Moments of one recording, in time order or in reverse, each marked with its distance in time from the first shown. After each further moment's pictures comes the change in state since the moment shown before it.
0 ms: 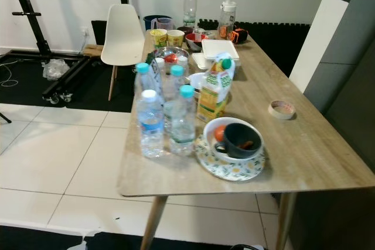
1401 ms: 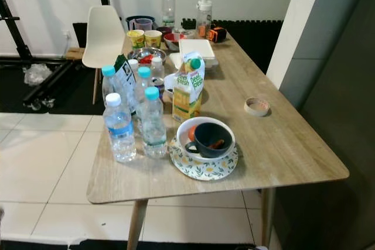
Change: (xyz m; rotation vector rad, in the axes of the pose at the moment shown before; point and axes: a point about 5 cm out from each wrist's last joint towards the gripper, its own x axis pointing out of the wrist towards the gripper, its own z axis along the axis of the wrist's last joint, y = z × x) left arm -0.162 0.083 0.324 -0.297 -1.511 -0.148; right arm 0.000 0.001 -0.004 0.004 0.009 0.003
